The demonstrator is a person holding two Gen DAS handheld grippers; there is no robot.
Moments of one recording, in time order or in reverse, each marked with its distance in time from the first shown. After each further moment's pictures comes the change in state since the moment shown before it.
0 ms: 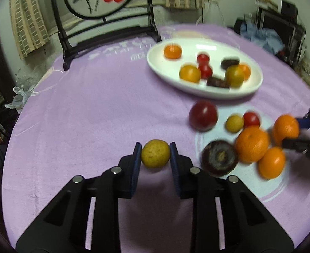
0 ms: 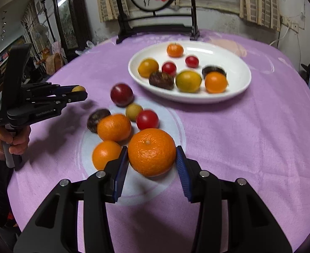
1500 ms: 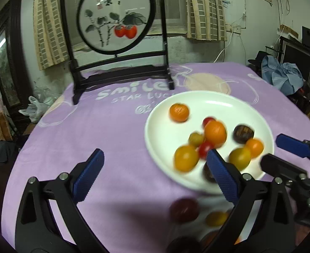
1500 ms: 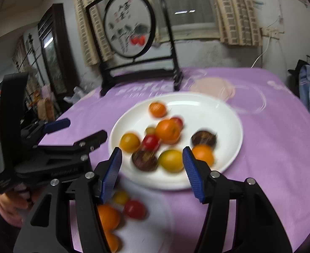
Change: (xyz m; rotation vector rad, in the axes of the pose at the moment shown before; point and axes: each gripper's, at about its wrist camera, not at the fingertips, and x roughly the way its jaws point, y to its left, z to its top) left arm 0.018 -0.034 0.083 -0.102 -0.158 0.167; right arm 0.012 -0.024 0.065 0.128 -0.216 -0.021
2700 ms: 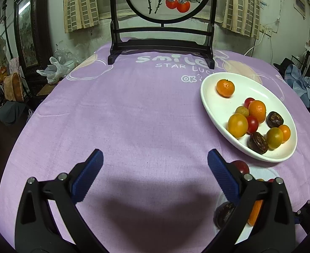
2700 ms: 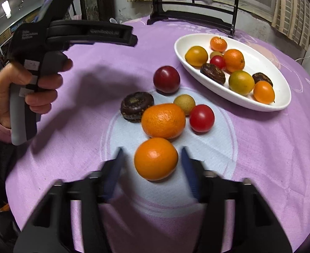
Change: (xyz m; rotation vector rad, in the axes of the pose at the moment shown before) left arm -0.003 0.071 -0.037 -0.195 0.148 0.075; right arm 0.004 0.068 -0.082 -0.296 0.356 0.079
